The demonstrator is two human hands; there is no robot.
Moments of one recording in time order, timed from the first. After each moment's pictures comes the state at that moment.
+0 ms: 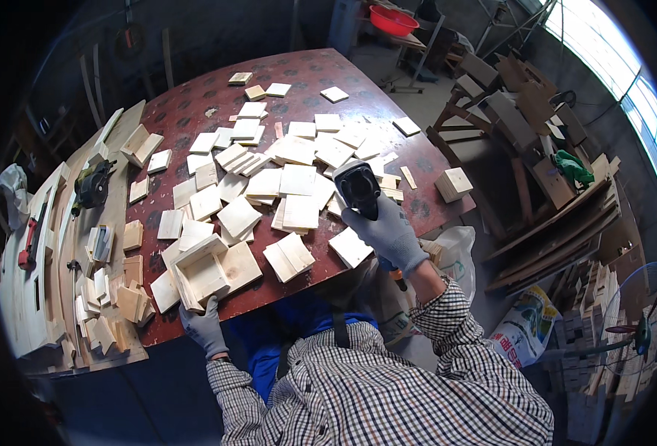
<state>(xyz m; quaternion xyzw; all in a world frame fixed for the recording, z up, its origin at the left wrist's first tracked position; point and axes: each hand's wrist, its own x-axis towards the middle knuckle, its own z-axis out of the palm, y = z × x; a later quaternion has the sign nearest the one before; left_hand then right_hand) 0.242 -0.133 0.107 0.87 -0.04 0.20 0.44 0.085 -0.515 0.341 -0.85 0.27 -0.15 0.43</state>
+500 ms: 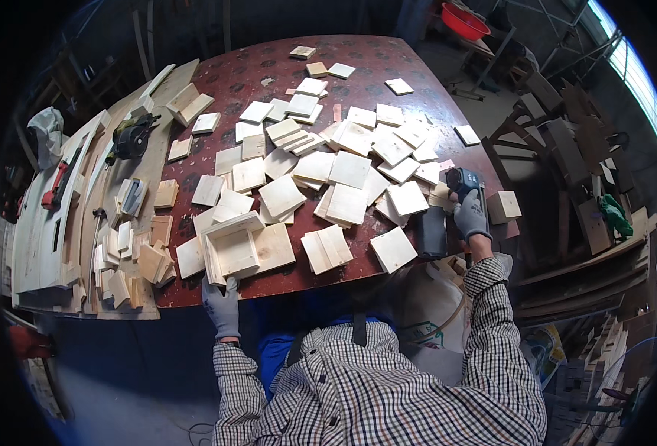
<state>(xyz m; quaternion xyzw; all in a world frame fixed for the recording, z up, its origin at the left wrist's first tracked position) 0.239 -0.128 0.090 0.79 -0.06 0.09 0.61 0.074 -0.755 0.195 -0.90 0.42 -0.08 0.09</state>
